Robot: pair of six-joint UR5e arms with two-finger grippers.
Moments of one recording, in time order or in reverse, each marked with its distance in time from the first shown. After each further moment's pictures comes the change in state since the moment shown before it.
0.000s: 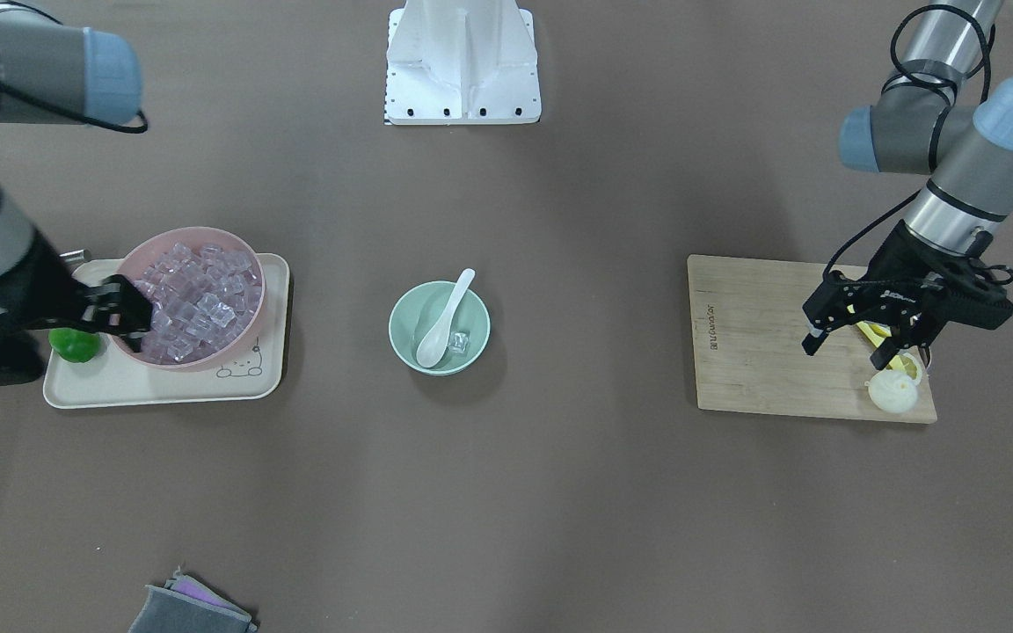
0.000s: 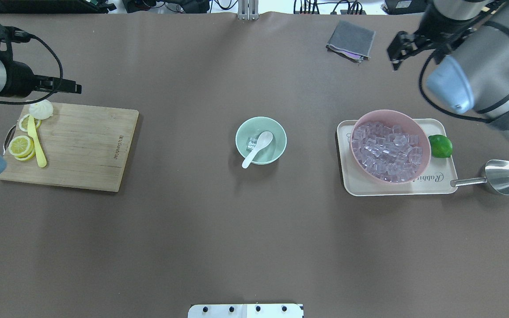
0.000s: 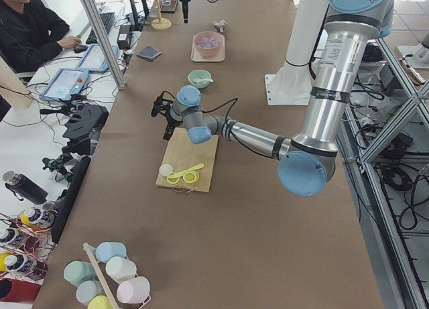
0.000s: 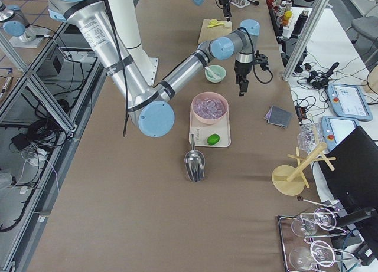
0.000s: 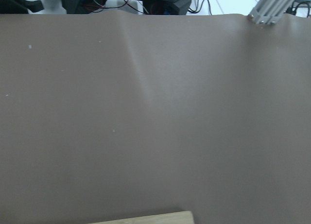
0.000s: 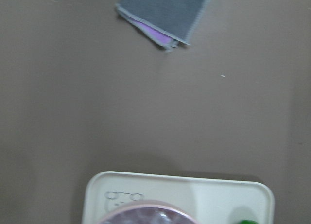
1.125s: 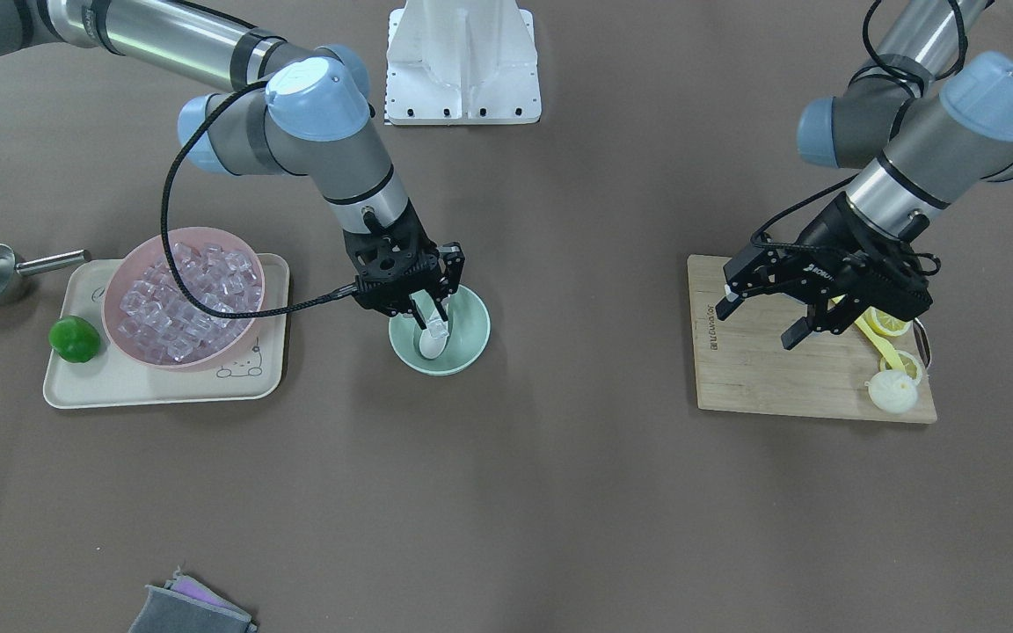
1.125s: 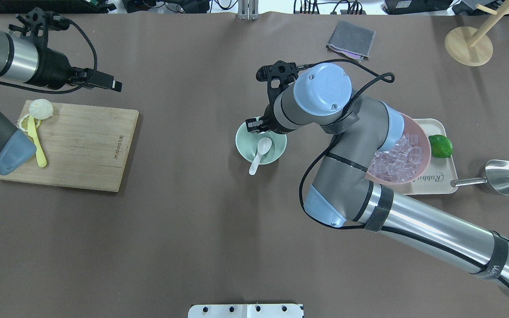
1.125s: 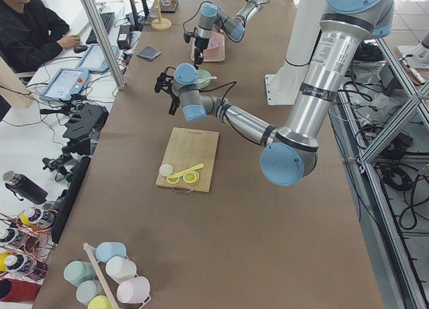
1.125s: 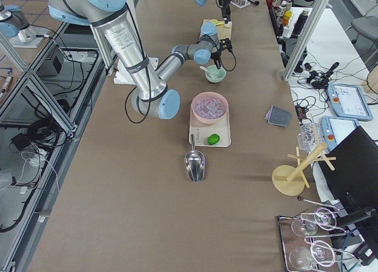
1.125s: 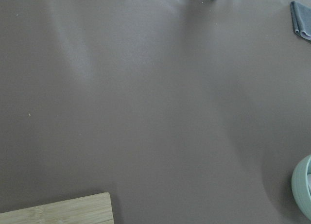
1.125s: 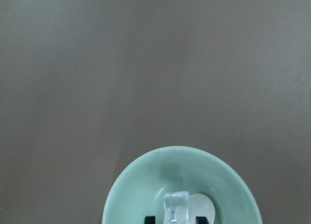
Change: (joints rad) left arm 0.041 -0.134 -0.042 0.031 -0.156 -0.061; right arm -0.542 0.178 -0.191 0.683 -0.322 0.517
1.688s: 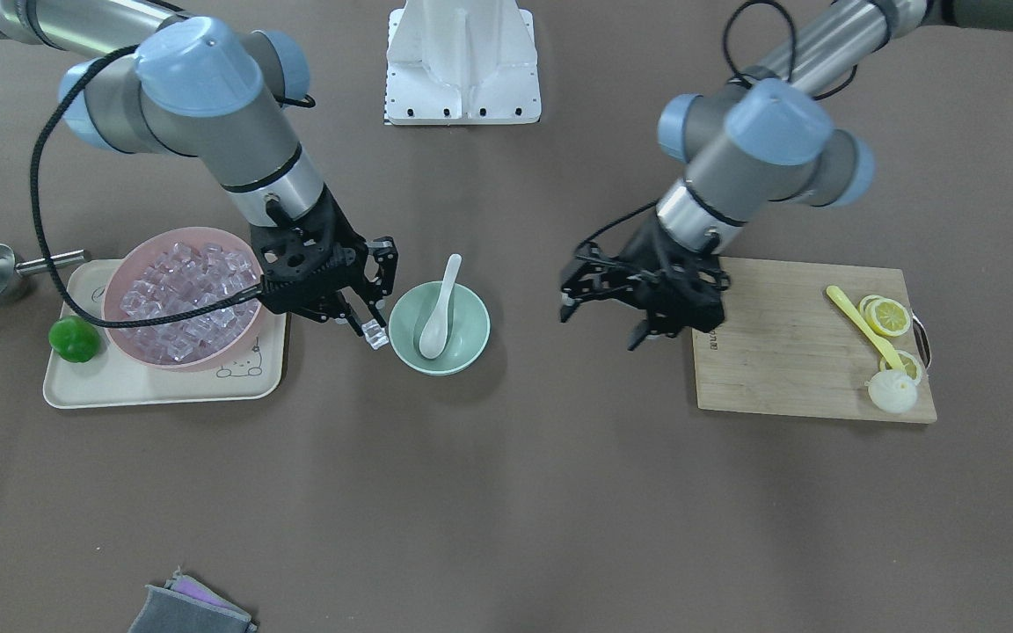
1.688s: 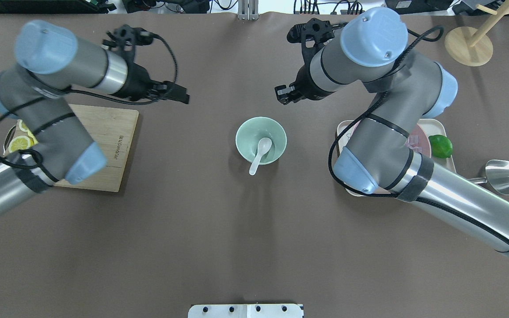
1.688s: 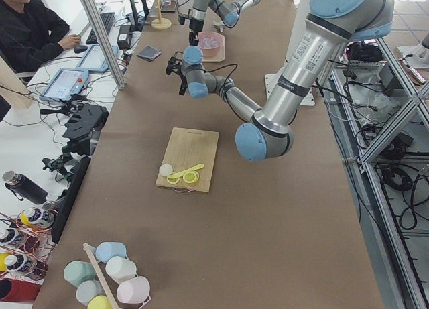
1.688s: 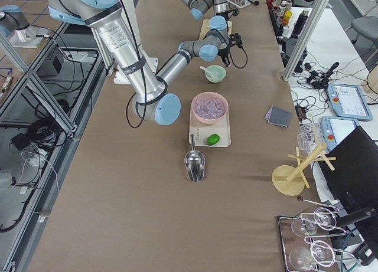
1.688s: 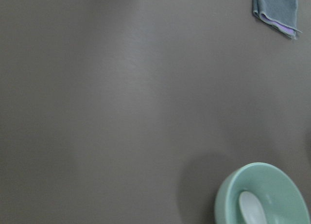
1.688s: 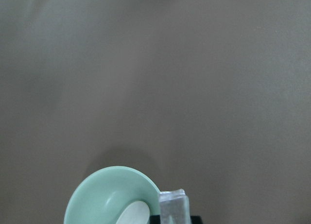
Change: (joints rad) left arm 0.126 -0.162 0.055 0.082 0.062 -0.059; right arm 0.140 -0.027 0.088 -0.074 0.094 -0.113
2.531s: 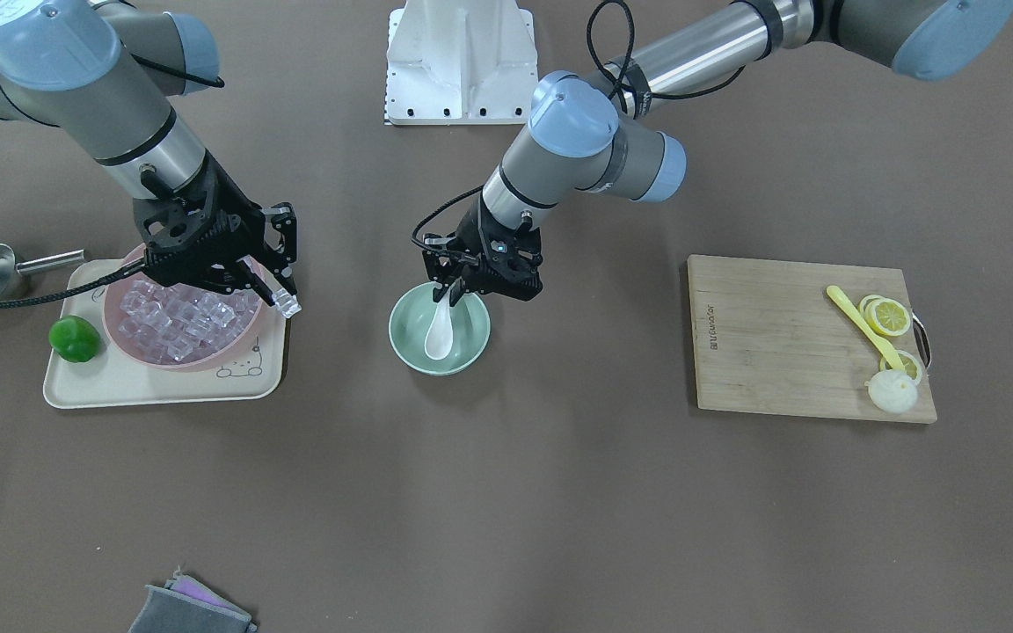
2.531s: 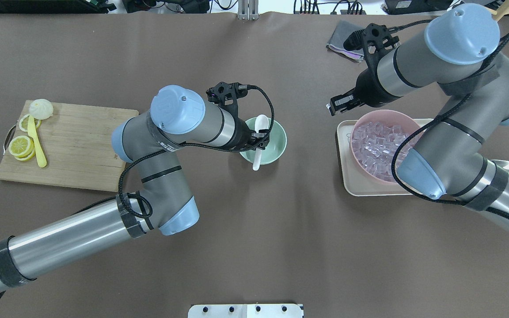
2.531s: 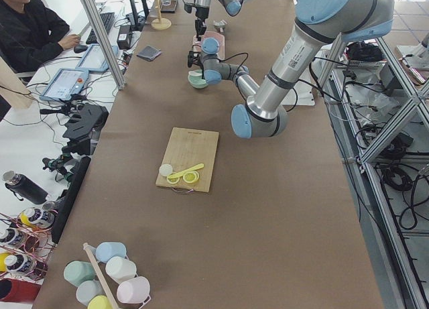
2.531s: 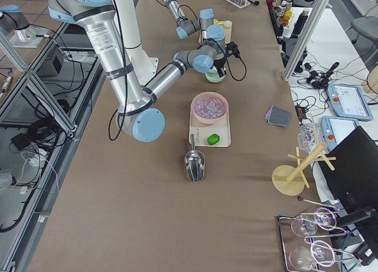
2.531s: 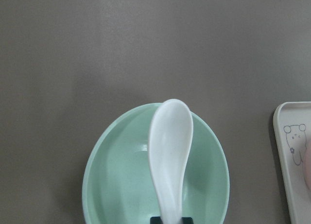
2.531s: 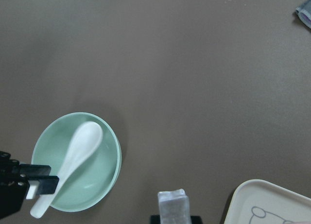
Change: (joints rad) left arm 0.314 -0.302 0.207 0.013 0.209 -0.351; right arm 0.101 -0.218 0.193 -0.022 0.168 -0.148
